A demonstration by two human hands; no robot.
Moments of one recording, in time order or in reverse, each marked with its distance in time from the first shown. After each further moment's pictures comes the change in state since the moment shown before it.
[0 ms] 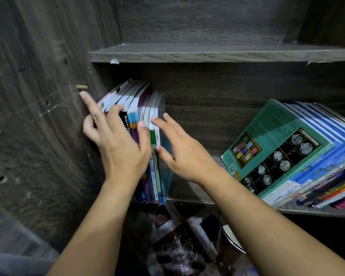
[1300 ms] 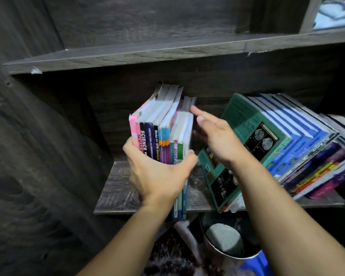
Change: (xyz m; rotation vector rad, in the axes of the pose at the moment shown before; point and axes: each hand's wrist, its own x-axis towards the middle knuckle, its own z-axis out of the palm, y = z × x) left_hand -0.069 0.121 0.063 -0.394 -0.222 -0.512; right_hand -0.032 0.111 -0.078 0.779 0.277 0.396
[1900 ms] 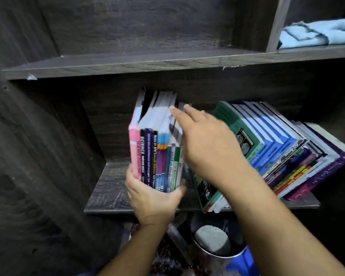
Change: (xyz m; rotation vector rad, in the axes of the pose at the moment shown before) left_hand -0.047 -0.041 0.014 0.139 -0.045 -0.054; right_hand -0.059 -0.088 0.001 -1.250 -0.024 -0.201
